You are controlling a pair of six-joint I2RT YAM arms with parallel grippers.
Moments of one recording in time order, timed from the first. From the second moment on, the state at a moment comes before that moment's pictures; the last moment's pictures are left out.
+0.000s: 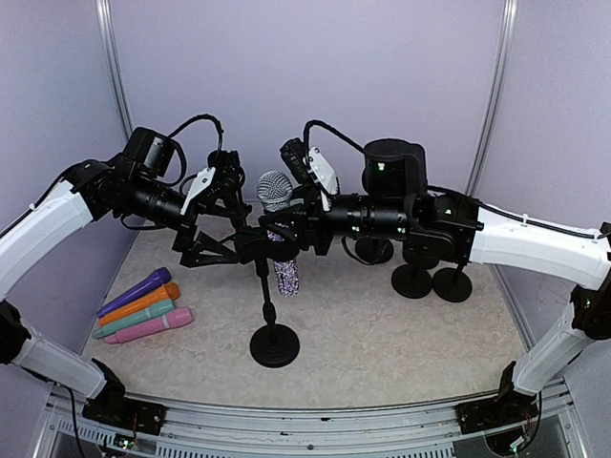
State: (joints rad) left arm -0.57 1.33 1.42 -0.85 0.77 0.75; right arm 1.08 1.53 1.43 -0.04 -0.17 -0.06
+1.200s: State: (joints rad) left arm -0.61 1.48 1.56 -0.87 0.67 0.87; right arm 1.13 1.54 1.40 0.03 0.10 -0.13
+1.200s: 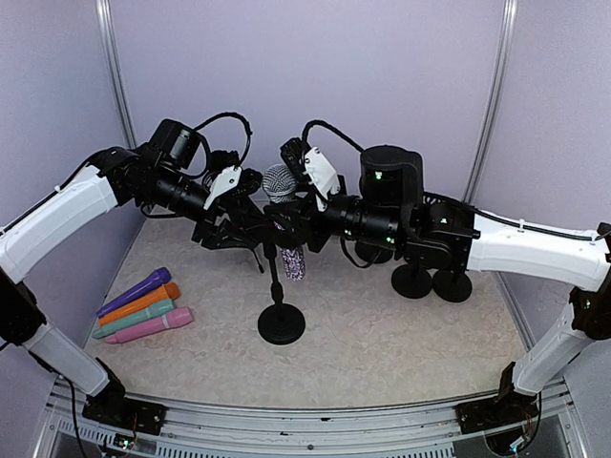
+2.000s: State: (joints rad) left arm -0.60 1.51 1.59 -0.89 0.66 0.84; right arm 1.10 1.43 1.58 -0.06 0.01 -0.14
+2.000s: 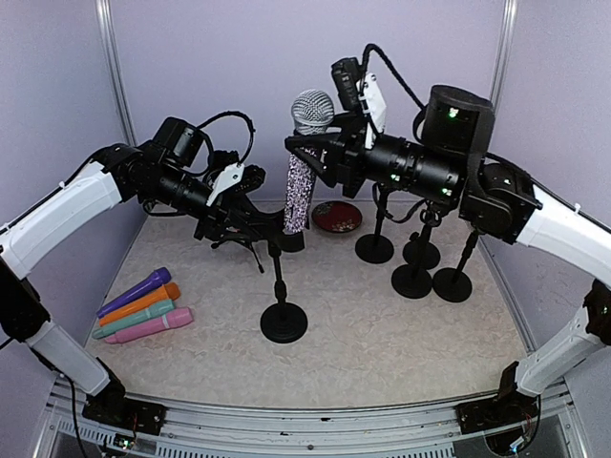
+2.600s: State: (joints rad) left arm -0.50 1.41 1.55 -0.83 0.65 0.76; right arm 1.10 1.38 1.50 0.20 -0.08 -0.01
